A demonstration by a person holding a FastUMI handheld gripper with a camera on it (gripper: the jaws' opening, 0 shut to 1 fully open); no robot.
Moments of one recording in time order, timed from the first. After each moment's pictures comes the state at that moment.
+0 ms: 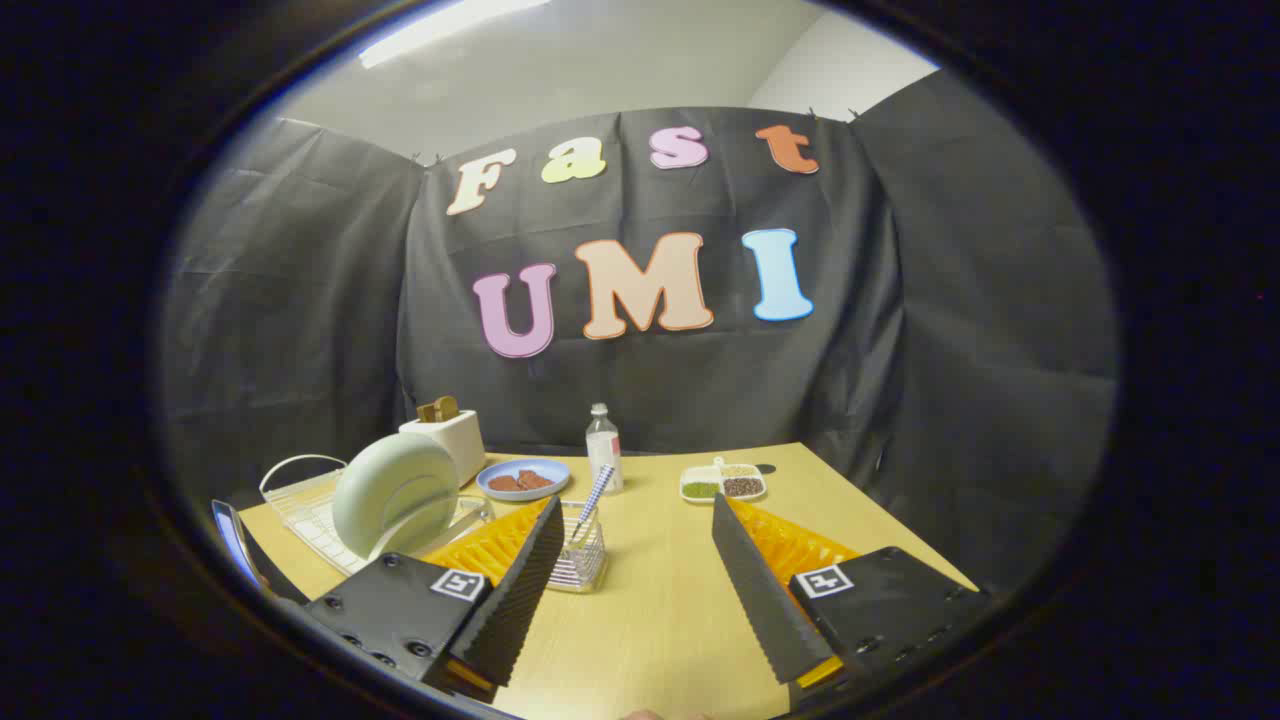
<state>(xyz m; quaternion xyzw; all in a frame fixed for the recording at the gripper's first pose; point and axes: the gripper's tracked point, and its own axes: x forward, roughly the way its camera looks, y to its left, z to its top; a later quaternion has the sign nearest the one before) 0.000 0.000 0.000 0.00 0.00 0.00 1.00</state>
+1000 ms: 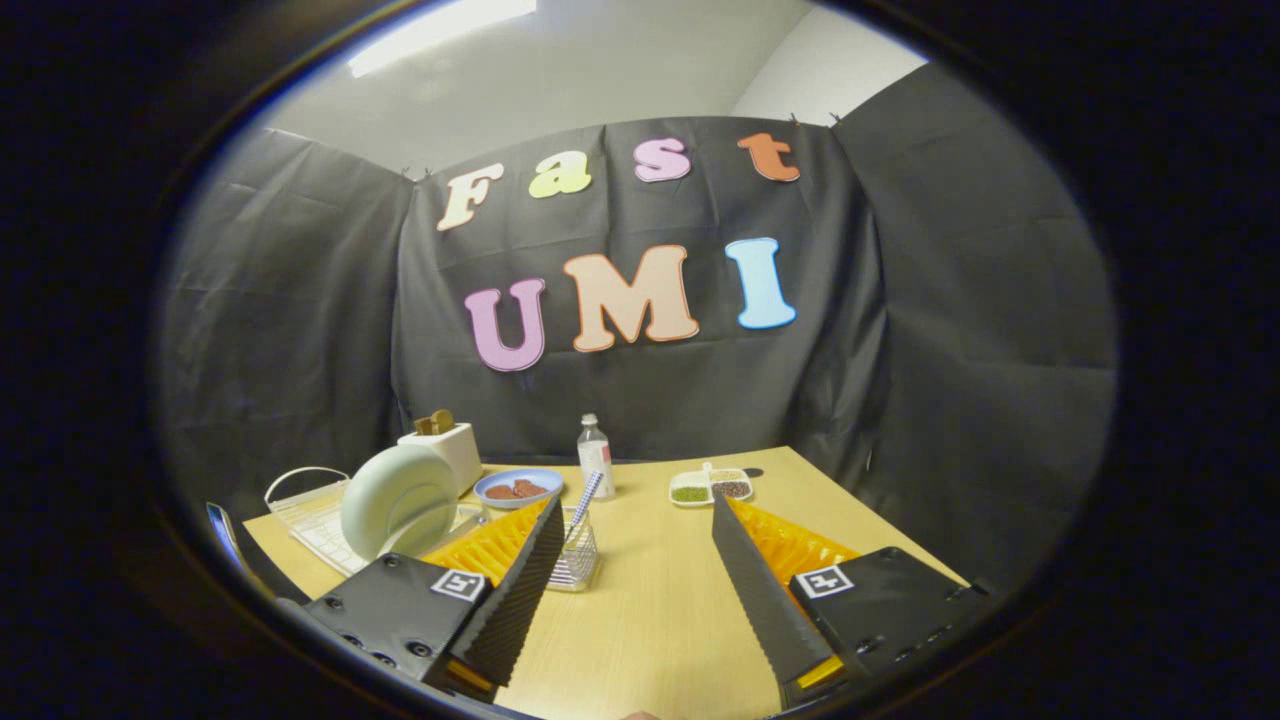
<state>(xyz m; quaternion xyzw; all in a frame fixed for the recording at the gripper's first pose) -0.020 -0.025 0.007 0.02 -0.01 -0.02 1.00</state>
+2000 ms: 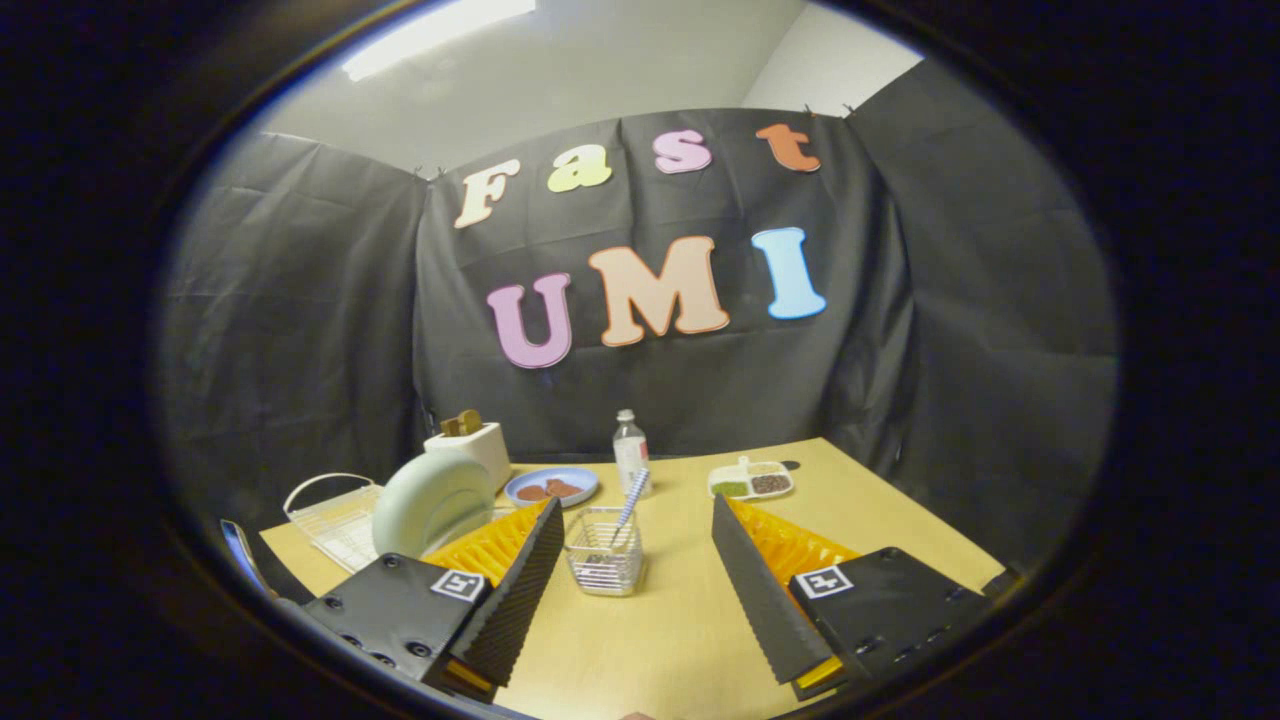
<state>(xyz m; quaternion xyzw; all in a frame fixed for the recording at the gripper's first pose) -0.001 0.044 0.005 0.04 0.00 0.02 1.00</state>
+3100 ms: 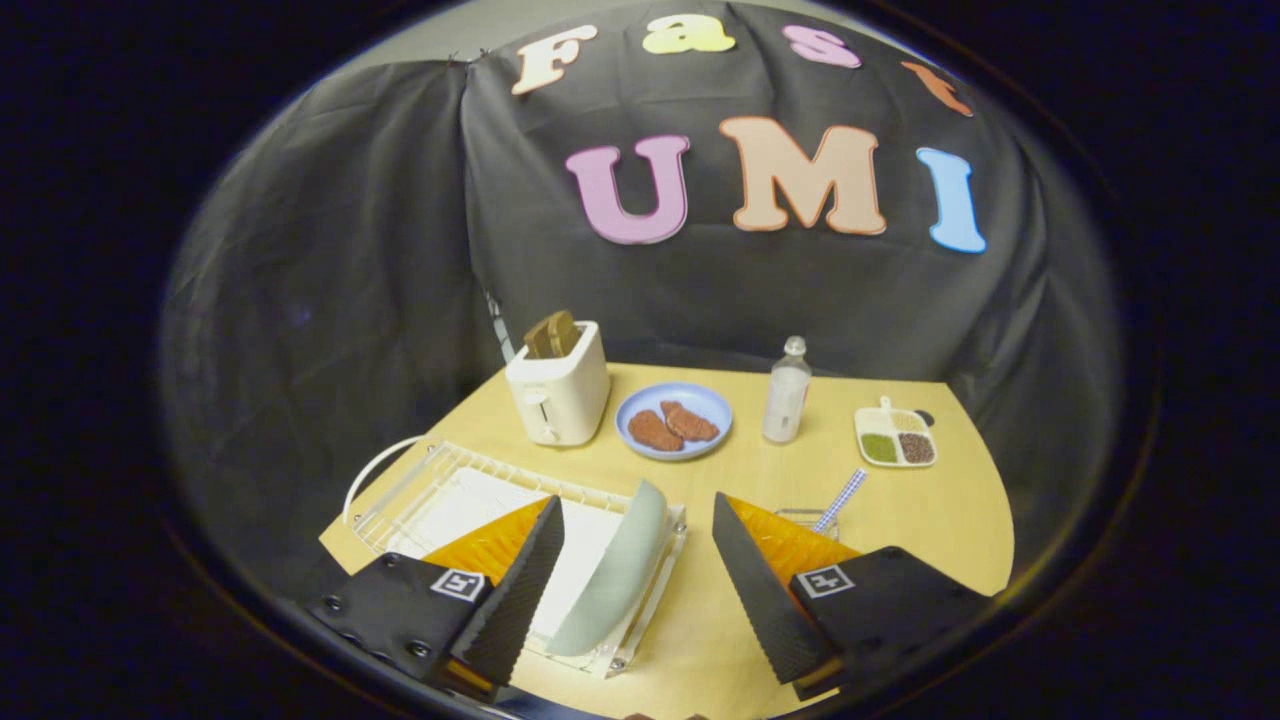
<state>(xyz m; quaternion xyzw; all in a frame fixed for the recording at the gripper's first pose) 0.122 0.239 -0.005 -0.03 0.27 0.07 0.96</state>
